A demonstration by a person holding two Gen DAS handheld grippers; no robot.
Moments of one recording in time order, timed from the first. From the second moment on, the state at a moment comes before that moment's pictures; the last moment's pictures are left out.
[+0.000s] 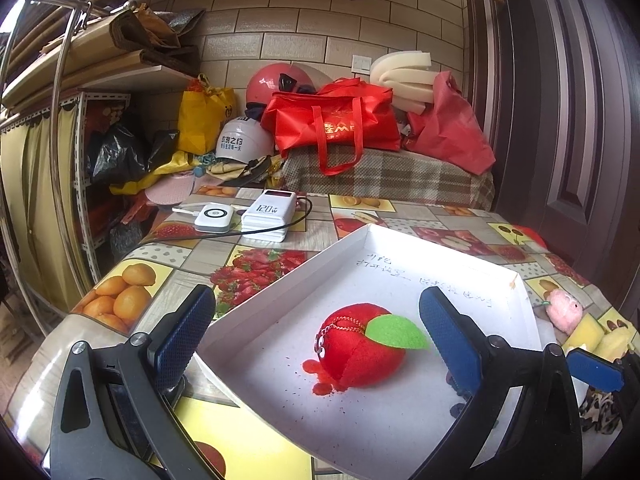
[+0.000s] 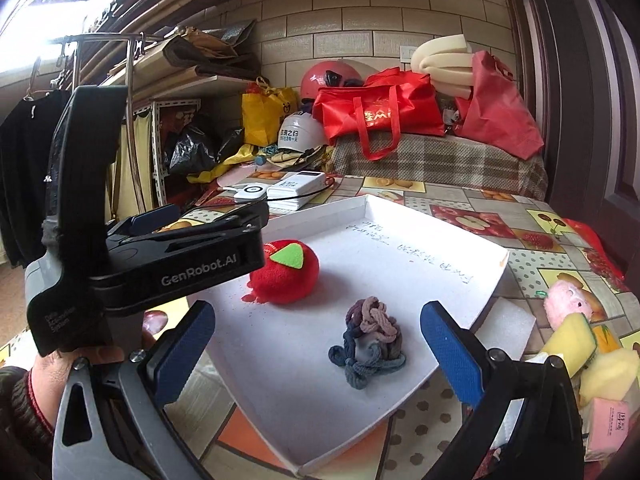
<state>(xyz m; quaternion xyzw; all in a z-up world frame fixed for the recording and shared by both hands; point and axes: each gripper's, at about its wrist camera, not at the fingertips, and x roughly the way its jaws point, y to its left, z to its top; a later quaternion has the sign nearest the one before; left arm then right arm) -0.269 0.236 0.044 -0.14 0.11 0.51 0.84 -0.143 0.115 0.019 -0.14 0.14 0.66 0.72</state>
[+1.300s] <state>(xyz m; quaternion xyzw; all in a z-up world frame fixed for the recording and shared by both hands) -0.088 0.050 0.001 -0.04 0.40 0.11 0.91 0.063 0.020 -0.013 -0.15 0.36 0.47 0.79</state>
